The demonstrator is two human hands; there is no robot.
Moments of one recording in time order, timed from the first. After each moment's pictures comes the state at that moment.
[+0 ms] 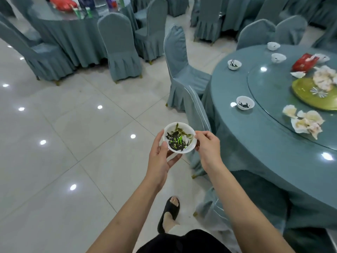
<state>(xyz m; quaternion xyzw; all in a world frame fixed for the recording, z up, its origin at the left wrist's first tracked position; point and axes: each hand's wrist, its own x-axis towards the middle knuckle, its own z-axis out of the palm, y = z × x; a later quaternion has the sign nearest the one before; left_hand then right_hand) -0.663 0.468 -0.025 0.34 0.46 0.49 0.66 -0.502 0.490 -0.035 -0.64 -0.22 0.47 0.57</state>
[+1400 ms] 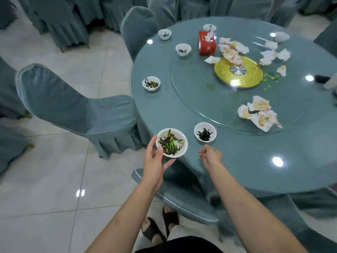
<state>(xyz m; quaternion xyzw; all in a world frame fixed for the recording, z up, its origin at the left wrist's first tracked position) -0.389 0.975 -0.065 0.42 0.38 0.17 0.81 -0.221 0.843 -0.174 -0.62 0.32 0.23 0.68</state>
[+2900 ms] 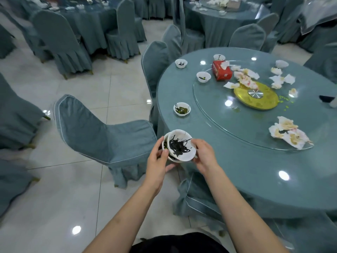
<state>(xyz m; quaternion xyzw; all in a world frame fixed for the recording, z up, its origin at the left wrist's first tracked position) -0.450 1.235 -0.036 0.51 0.29 0.14 0.80 -0.325 1.122 -0.051 -0.60 0.13 0.25 0.75</state>
